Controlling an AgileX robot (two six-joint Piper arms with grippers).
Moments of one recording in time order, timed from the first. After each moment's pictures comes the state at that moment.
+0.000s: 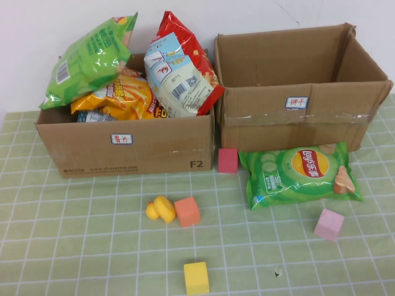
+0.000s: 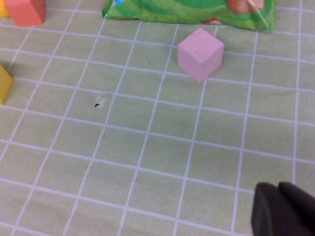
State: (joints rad) right arm 0.44 0.41 -0.28 -0.10 0.65 0.21; left arm -0.02 -0.01 0.02 -0.02 0.37 -0.05
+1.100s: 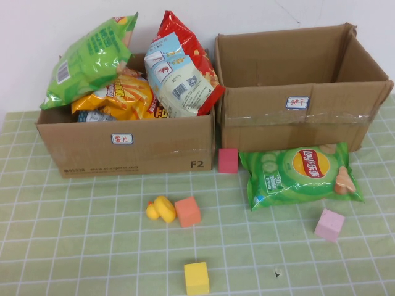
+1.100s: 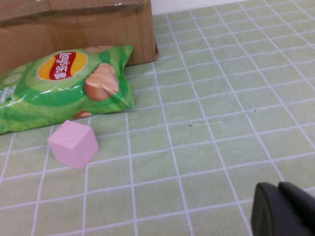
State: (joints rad) right arm 0.02 -0.01 0.01 -0.10 0.45 0.22; left arm -0.02 -0.01 0.02 -0.03 0.37 -0.05
